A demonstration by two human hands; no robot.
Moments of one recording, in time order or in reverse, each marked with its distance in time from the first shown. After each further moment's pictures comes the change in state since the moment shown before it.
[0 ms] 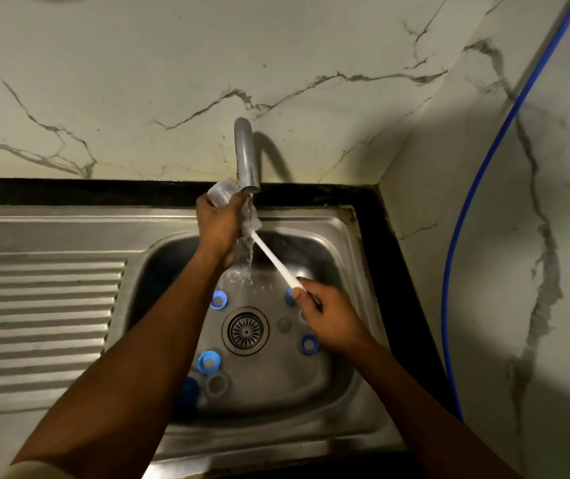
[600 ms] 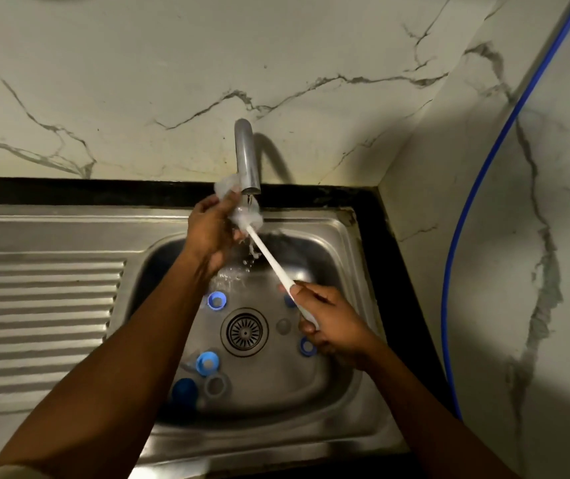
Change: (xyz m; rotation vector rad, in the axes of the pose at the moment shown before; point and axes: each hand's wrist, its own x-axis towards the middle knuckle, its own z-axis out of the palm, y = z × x) left_hand -0.002 0.008 -0.011 -0.270 -0.098 -0.197; right_hand -0.009 -0.019 -0.007 0.455 -0.190 0.201
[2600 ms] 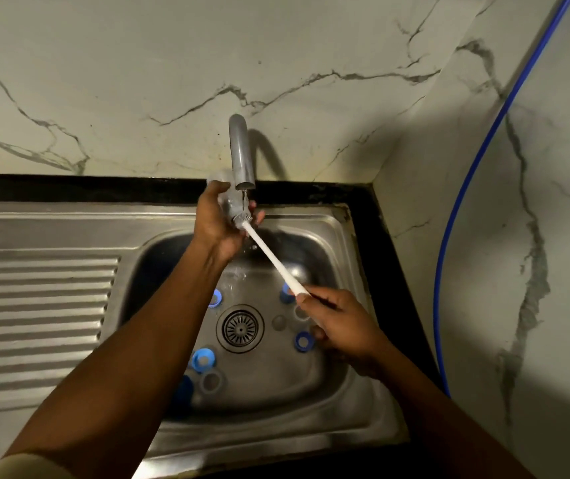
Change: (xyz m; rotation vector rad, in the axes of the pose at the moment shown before) left_hand -0.010 0.000 0.031 -0.239 0.013 -0.122; right_hand -0.031 -0.009 -0.013 -0.114 0.068 -0.056
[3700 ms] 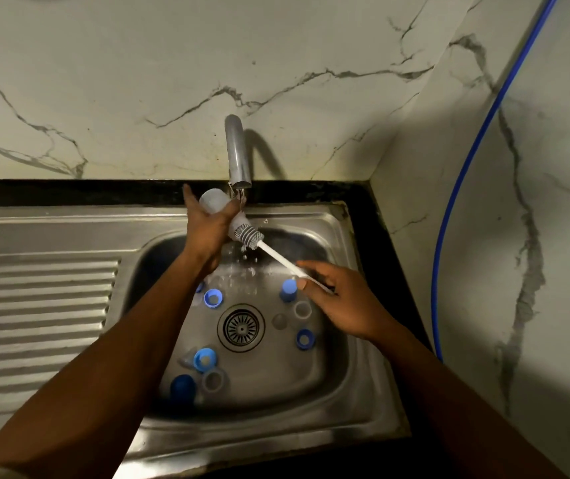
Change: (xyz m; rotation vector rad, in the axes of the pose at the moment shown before) left_hand 0.000 0.001 -0.026 0.620 0.137 0.298; right_hand 0.034 0.009 -0.018 -0.455 0.110 -0.296
